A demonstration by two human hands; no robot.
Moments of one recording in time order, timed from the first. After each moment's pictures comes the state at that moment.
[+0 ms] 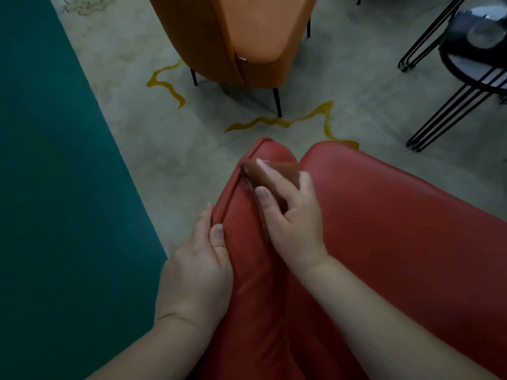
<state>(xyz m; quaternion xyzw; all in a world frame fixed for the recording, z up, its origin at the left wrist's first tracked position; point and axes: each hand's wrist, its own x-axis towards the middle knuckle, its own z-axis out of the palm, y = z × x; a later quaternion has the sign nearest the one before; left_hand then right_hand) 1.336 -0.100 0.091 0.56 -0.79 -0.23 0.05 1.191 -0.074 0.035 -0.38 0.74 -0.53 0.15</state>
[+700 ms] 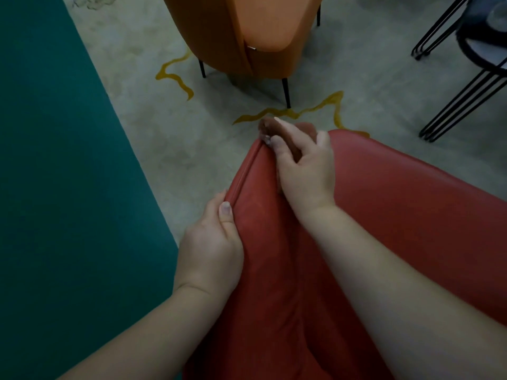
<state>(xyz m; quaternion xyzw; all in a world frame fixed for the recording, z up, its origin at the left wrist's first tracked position) 1.342 -0.105 0.085 0.56 -0.77 -0.28 0.13 1.175 -0.109 0.050 -0.32 0.79 -0.51 0.14</state>
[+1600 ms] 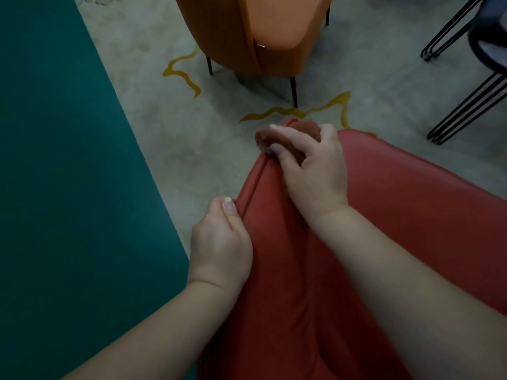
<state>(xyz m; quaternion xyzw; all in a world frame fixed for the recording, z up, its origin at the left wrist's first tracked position) 1.341 -0.108 0.088 0.60 -0.72 -0.29 0.18 1.187 -0.105 0.065 -0.40 0.80 -0.44 0.08</state>
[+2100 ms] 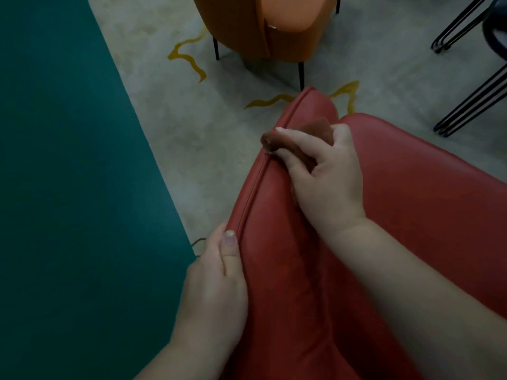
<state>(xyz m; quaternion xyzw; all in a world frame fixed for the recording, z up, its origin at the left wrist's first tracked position) 1.413 -0.044 0.096 0.60 -0.69 -0.38 0.13 1.230 -0.063 0.071 -0.43 0.79 -0.43 0.11</state>
